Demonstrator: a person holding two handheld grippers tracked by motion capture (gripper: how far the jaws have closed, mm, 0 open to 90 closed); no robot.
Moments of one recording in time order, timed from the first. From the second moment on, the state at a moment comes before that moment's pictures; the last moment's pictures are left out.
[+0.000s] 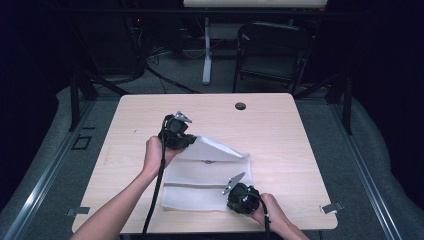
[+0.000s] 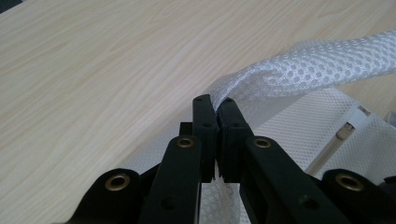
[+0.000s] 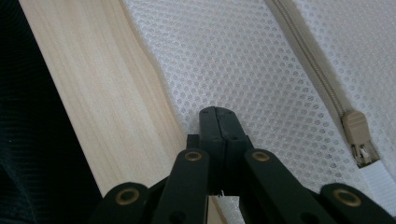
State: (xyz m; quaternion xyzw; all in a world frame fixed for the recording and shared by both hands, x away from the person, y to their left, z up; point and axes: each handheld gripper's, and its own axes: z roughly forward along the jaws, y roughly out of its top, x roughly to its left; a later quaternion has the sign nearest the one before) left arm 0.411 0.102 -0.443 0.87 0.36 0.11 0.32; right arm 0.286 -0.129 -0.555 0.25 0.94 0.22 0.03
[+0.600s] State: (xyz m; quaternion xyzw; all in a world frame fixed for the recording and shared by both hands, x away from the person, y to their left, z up) left arm 0.456 0.089 -0.448 0.85 0.39 0.14 0.32; right arm 0.286 -0.132 -0.554 0.25 0.95 0.21 0.02
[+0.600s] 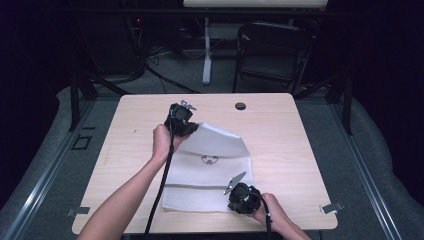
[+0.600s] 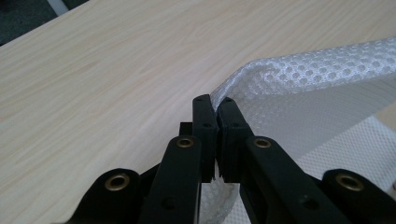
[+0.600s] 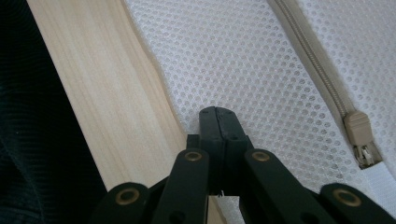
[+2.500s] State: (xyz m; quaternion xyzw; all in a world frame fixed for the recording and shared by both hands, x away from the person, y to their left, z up) left arm 0.423 0.113 -0.463 0.84 0.37 0.09 0.37; right arm 0.290 -0.140 -0.547 0.27 0.94 0.22 0.00
